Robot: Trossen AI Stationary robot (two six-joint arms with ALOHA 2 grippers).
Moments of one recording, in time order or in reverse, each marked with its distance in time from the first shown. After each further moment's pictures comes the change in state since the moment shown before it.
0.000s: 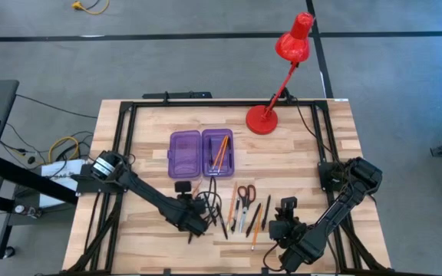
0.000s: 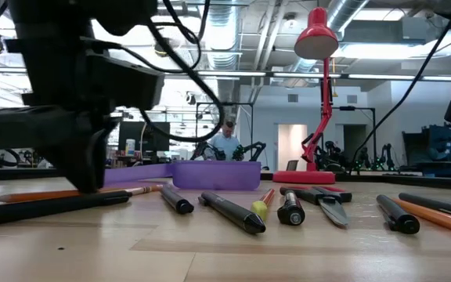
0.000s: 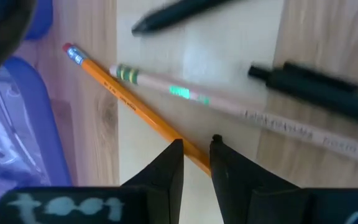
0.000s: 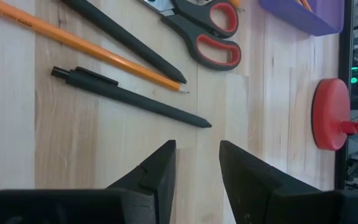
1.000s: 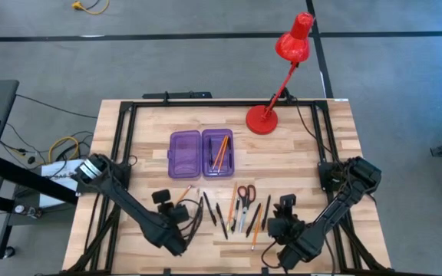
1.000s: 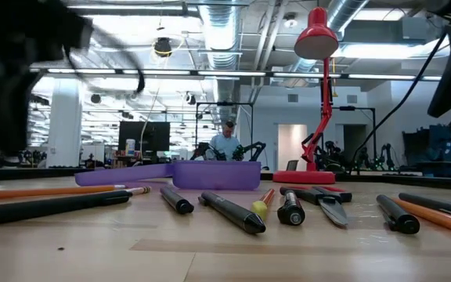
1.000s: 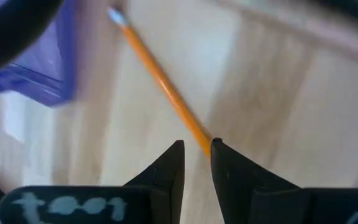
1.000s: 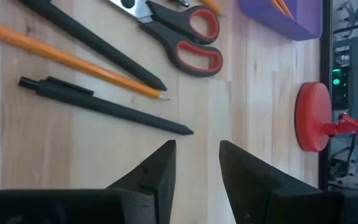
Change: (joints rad) left arm -0.190 -0.085 0.020 -0.220 -0.037 -0.436; right arm -0.023 0.000 0.001 -0.025 0.047 -0.002
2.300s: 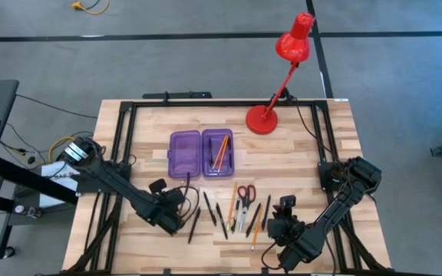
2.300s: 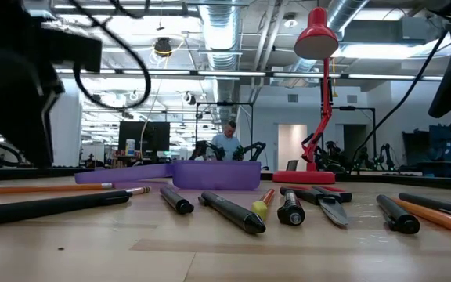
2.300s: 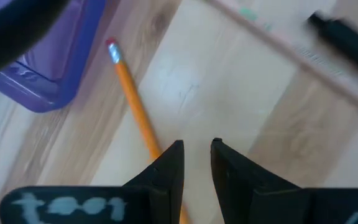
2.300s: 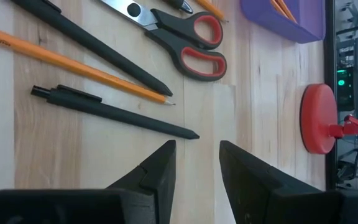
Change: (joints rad) left arm 0.099 -0.232 -0.313 0.347 -0.004 -0.048; right arm 0.008 0.000 0.000 0.024 0.005 0.010
